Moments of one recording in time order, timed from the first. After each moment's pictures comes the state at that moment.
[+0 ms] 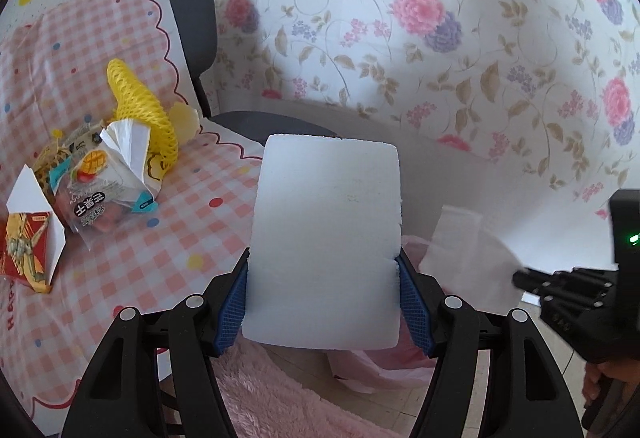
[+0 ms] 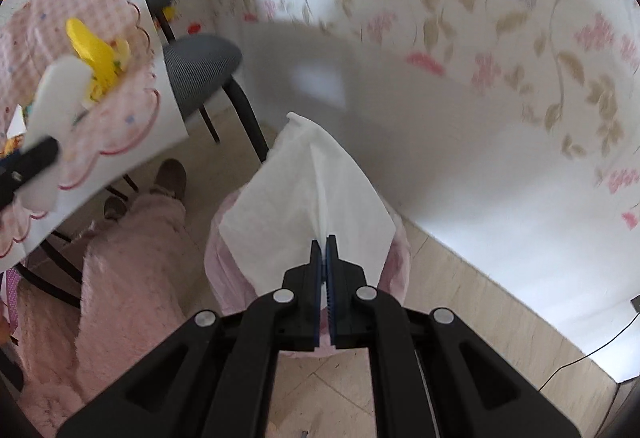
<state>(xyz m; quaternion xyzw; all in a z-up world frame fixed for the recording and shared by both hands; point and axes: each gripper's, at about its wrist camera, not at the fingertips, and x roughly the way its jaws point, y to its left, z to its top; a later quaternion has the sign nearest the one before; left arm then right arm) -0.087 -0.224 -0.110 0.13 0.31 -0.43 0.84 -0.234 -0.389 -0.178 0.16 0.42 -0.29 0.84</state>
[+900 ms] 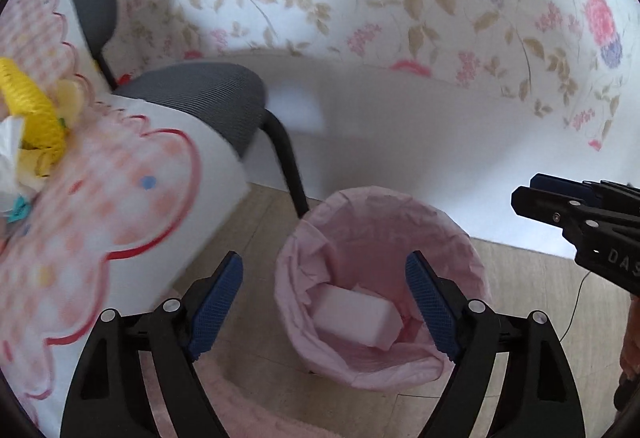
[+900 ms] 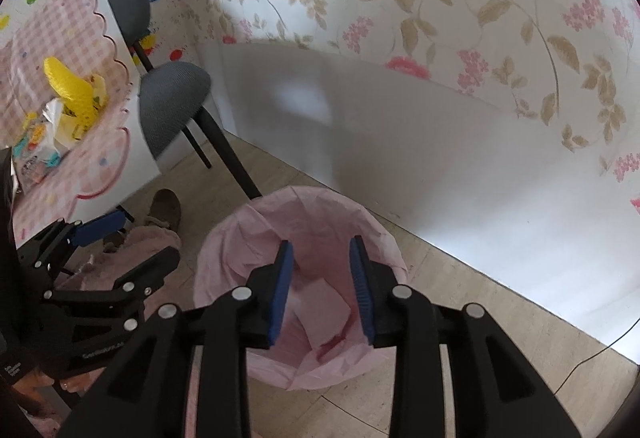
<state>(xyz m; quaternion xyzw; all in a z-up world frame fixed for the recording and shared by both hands) -0.096 -0.301 -0.183 0.20 0.34 -0.49 0.78 -0.232 -0.413 -0.165 0.19 0.37 -0.30 0.86</state>
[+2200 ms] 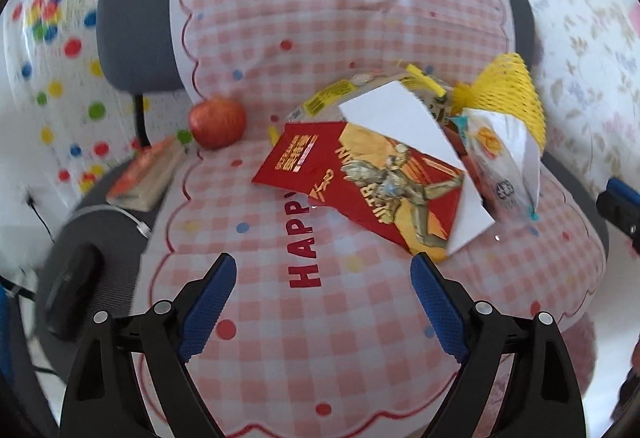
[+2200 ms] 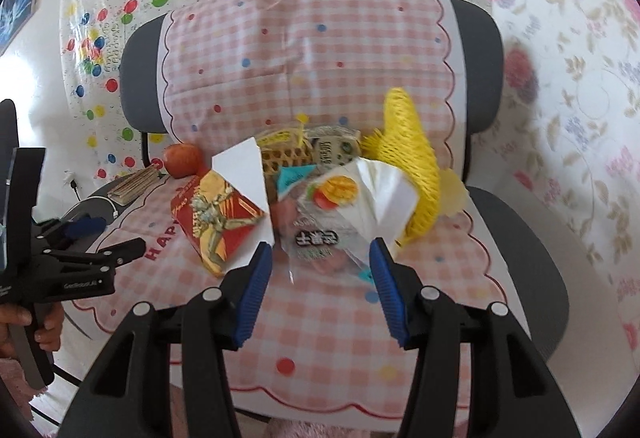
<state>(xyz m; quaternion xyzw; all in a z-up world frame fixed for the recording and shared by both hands) 0.081 0.046 -0.100 0.02 0.39 -0.11 0.91 0.005 -0.191 -0.060 -0.01 0.30 0.04 0.95</state>
